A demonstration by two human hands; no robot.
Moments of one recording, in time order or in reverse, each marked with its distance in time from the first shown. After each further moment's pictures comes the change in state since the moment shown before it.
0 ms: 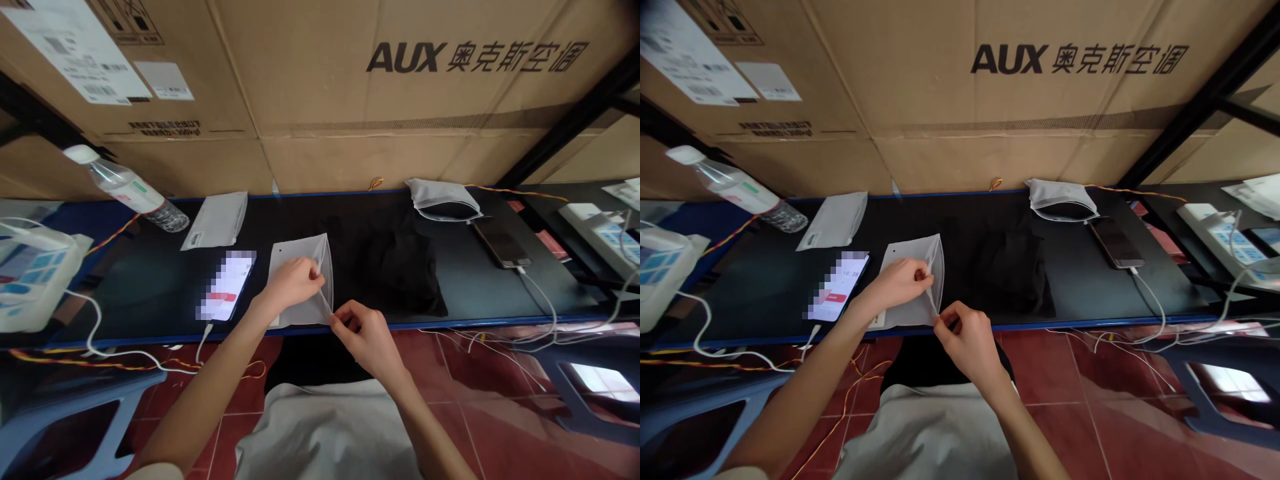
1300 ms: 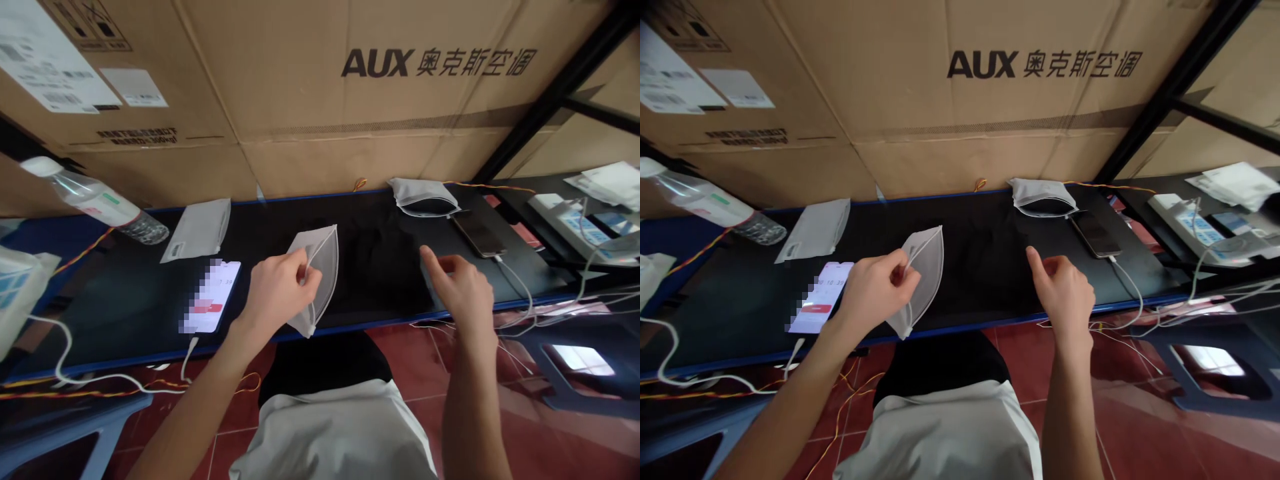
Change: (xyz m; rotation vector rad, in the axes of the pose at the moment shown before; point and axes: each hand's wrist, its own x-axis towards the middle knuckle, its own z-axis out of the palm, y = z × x) left_hand -0.029 0.036 -0.016 0.139 0.436 0.131; right_hand 0.019 0.006 -0.146 -0.648 0.670 0.370
